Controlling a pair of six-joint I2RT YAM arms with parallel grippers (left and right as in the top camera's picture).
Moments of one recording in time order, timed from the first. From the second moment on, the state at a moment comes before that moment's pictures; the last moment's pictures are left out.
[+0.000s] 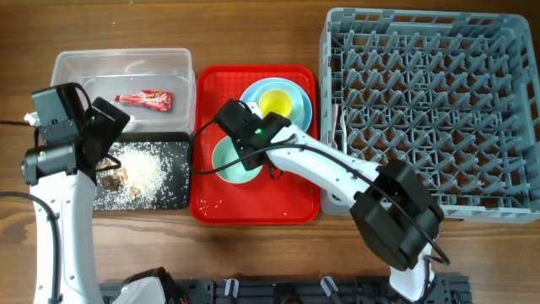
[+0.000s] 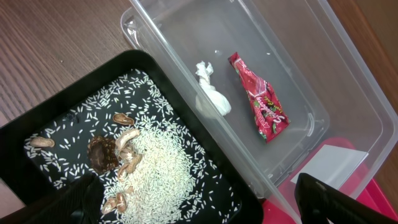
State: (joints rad) left arm 0.28 1.27 1.07 -0.78 -0.11 -0.67; right arm 0.85 2.01 1.49 -0.80 0.23 0.35
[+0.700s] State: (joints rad) left arm 0.28 1.27 1.07 -0.78 -0.11 -0.67; right arm 0.85 2.01 1.48 -0.71 -0.08 0.33
